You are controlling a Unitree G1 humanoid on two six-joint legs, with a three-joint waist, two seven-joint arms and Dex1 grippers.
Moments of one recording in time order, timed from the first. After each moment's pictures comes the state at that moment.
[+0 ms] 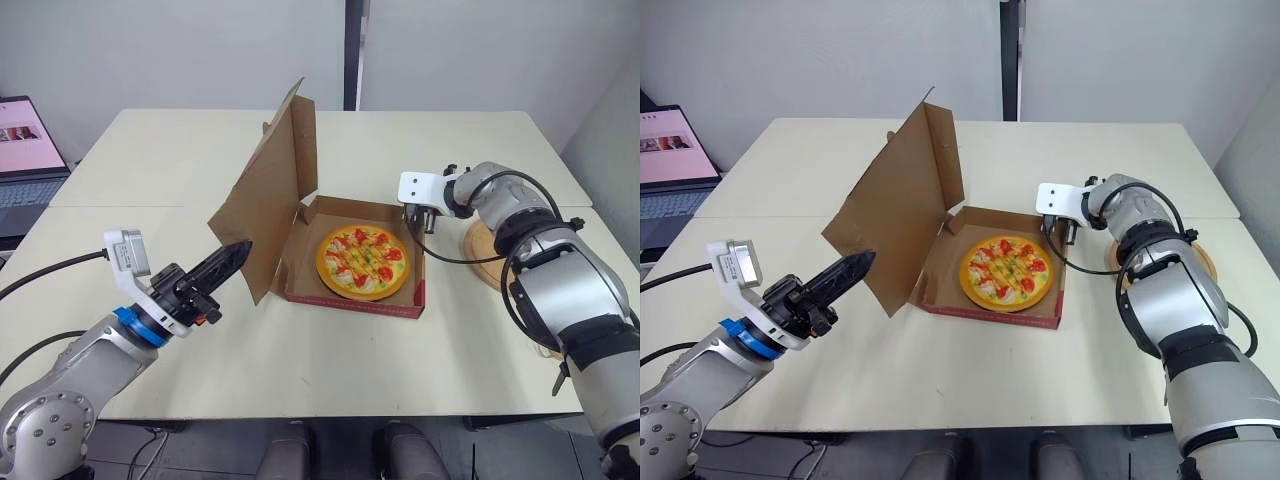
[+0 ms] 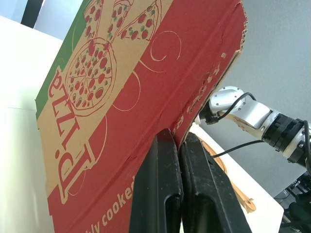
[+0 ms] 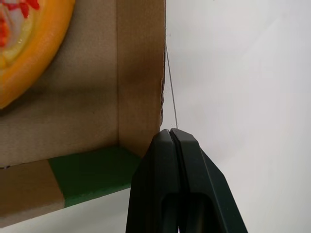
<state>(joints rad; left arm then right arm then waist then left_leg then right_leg) 0.06 0.64 0.42 -0.54 -1.40 0.67 -0.37 -1.36 -0.42 0.45 1.33 -0.50 -0.16 0.82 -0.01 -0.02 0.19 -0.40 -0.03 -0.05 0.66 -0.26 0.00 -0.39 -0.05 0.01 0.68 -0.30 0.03</state>
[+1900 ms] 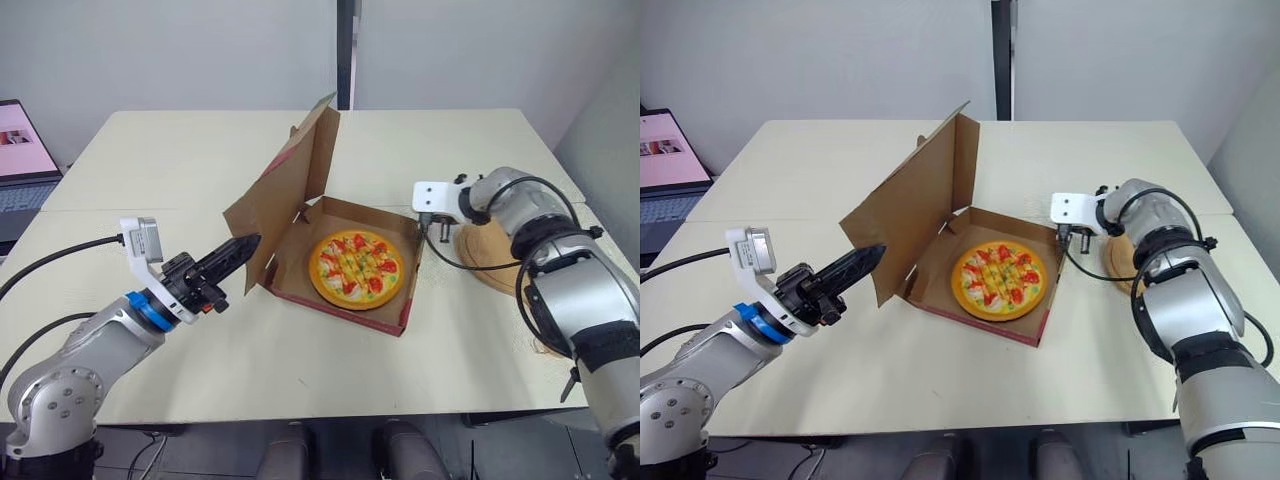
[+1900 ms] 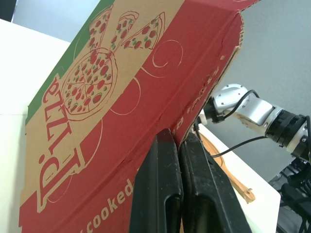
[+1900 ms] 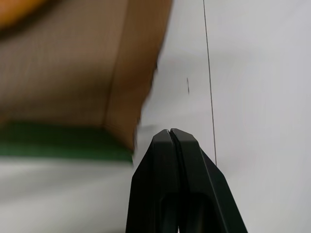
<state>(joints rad) -0.05 0.64 0.38 -0.46 -1.32 0.73 -0.42 -1.32 -0.45 0.41 1.32 -0.52 -0.25 0.89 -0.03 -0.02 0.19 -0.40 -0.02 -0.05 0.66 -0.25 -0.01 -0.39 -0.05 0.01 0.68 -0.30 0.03</state>
